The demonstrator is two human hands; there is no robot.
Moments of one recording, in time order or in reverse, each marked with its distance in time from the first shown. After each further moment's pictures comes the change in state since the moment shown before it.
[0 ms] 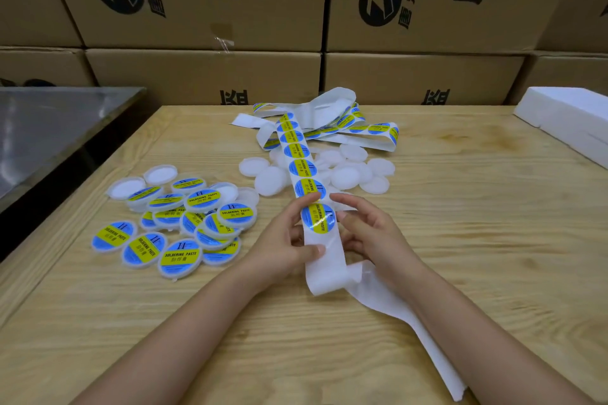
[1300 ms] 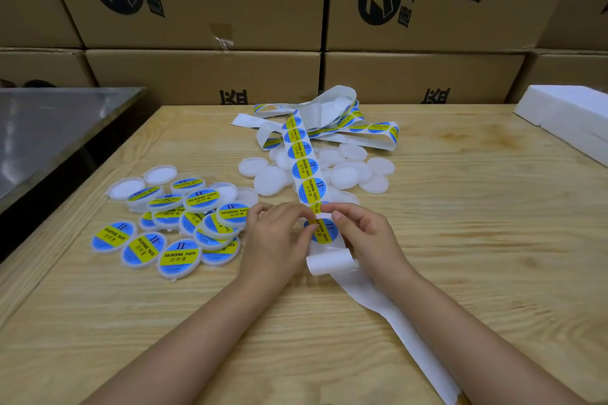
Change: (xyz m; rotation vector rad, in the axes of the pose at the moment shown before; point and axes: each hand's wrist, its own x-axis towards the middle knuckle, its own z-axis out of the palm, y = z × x) left_hand -0.001 -0.006 0.005 0.947 0.500 0.499; right_hand 0.004 0.014 0.003 -0.158 0.059 -0.175
